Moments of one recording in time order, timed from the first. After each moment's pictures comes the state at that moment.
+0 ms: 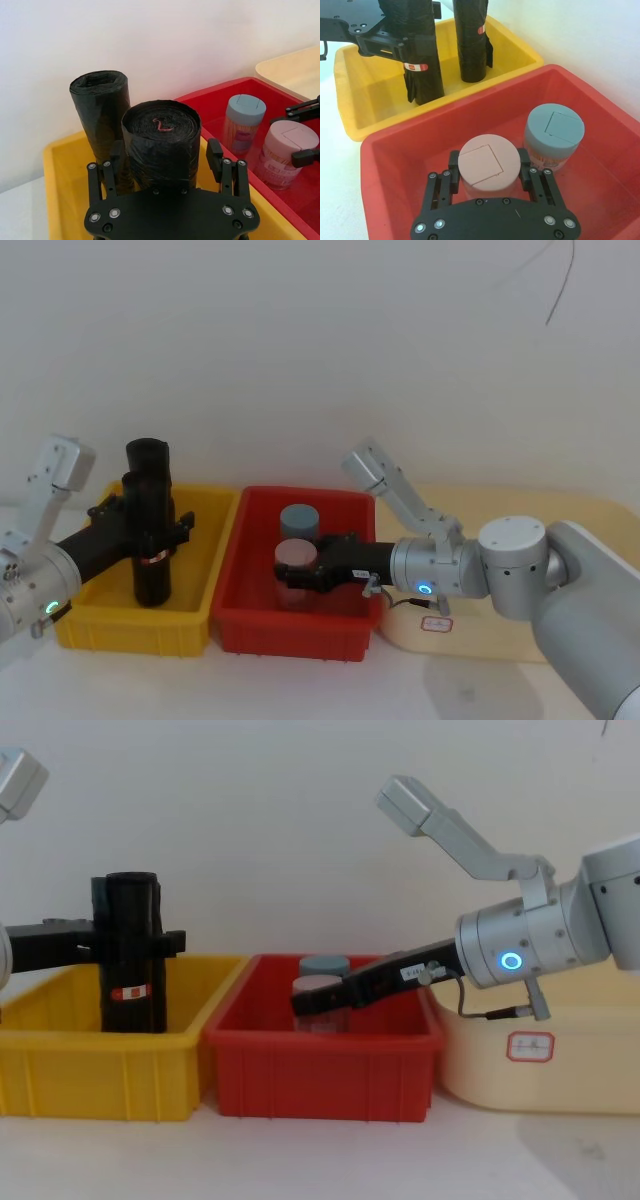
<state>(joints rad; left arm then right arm) -0.54 0.37 0.29 -1.18 -0.38 0.10 -0.46 0.93 0.13 -0.67 -0.71 0.31 0.19 0.75</state>
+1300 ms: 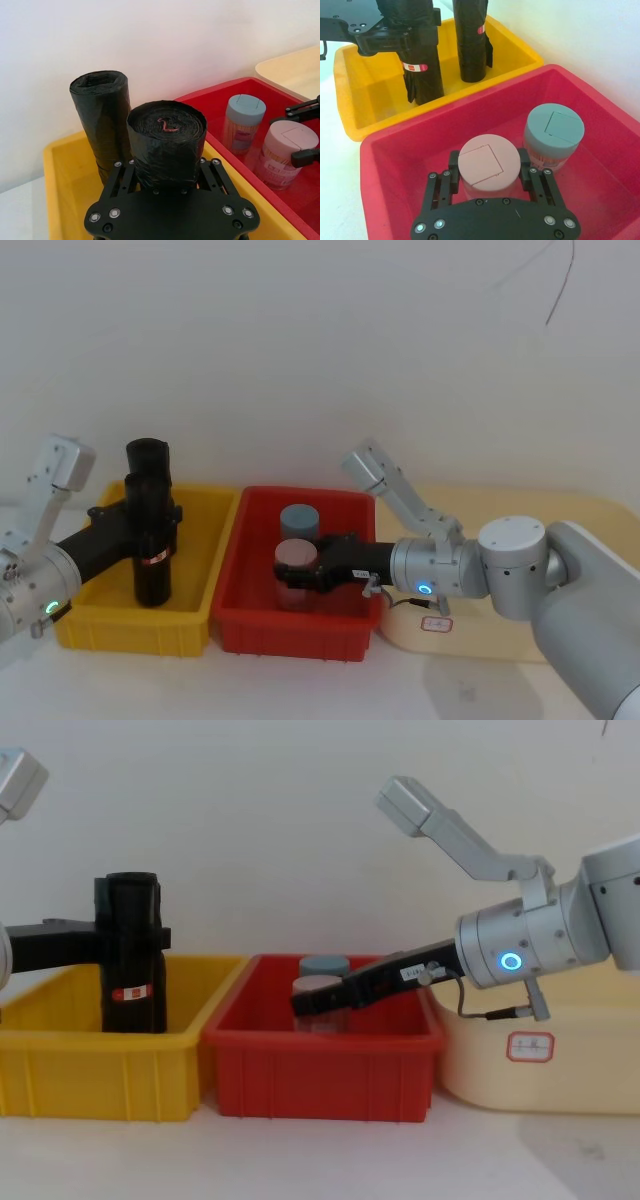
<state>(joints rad) -0.54 0.37 0.29 -1.18 -0.38 0.10 -0.46 0.93 0.12 -0.67 -0.70 0.30 0.18 0.75</state>
